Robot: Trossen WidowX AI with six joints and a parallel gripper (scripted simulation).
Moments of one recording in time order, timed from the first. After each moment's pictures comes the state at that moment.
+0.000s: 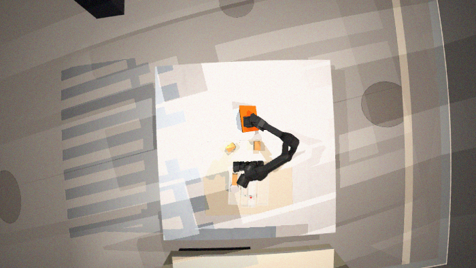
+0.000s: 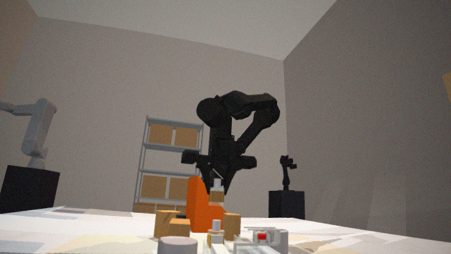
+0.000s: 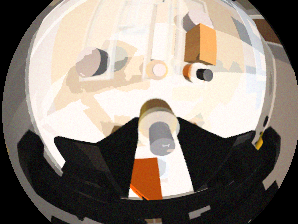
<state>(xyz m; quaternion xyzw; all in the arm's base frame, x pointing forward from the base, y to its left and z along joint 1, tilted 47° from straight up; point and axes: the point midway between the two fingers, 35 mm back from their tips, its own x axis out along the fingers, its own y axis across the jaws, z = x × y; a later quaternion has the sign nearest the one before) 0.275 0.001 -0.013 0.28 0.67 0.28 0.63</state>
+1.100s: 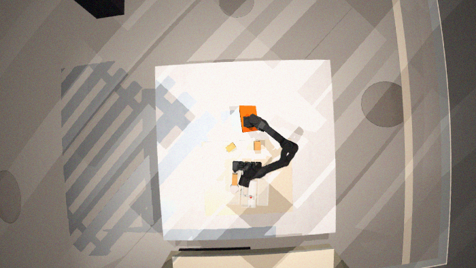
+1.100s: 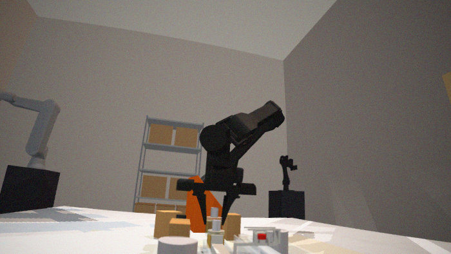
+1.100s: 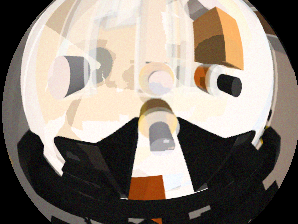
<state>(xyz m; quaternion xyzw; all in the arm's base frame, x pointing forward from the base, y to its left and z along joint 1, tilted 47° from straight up) 0.282 0.048 -0.064 0.30 0.68 0.26 0.61</state>
